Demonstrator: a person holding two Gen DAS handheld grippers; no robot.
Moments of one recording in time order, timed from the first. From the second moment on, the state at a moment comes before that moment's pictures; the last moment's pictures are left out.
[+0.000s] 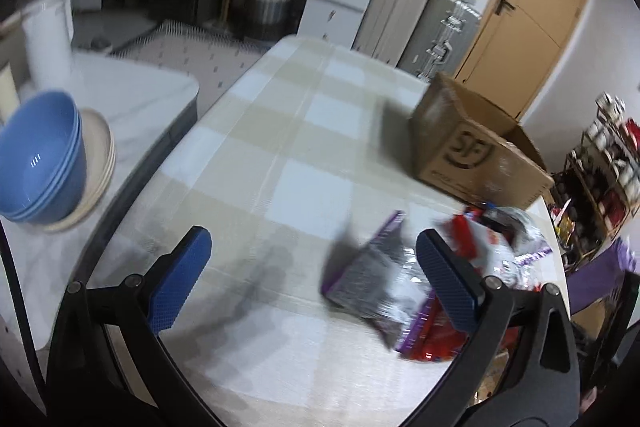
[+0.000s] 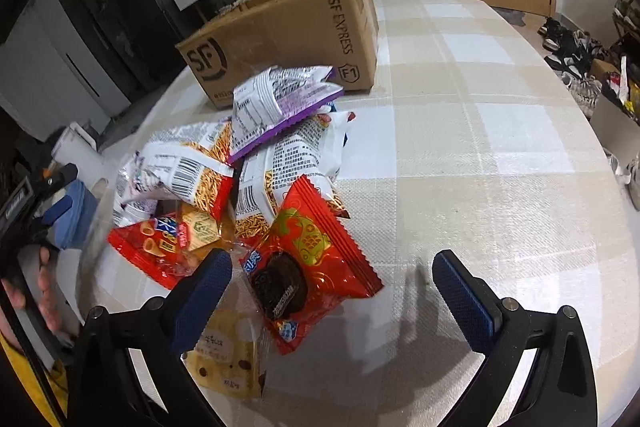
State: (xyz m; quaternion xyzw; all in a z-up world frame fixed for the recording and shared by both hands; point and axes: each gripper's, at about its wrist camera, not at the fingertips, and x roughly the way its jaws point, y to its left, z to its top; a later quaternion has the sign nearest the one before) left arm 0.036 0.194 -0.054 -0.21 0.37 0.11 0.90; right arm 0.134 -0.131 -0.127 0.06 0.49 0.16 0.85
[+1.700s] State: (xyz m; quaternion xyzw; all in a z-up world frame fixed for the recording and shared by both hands) left arm 0.057 0.112 -0.083 -0.08 0.43 -0.02 0.90; right arm 0.112 -0.150 -0.098 0.14 0.44 0.26 0.84
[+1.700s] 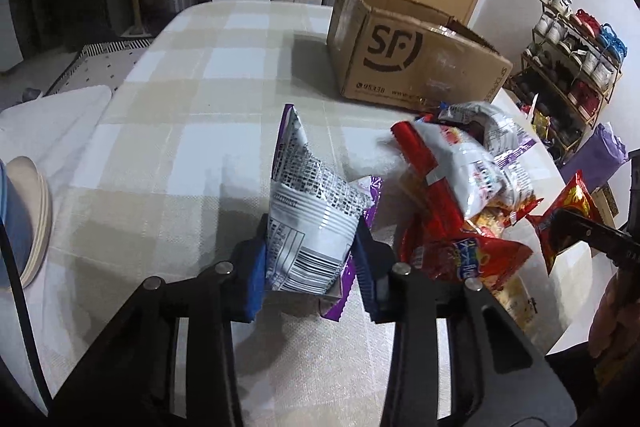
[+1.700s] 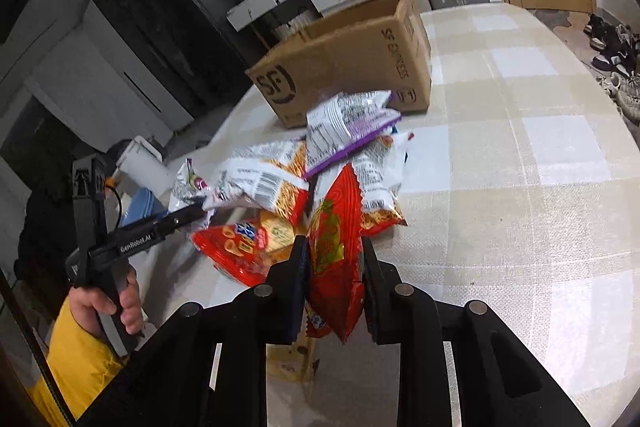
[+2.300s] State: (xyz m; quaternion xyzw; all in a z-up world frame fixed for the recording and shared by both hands) left arm 0.013 0.083 -0.025 -0.05 0.36 0.01 0.93; right arm 0.103 -0.145 -0.081 0.18 0.41 0.29 0.85
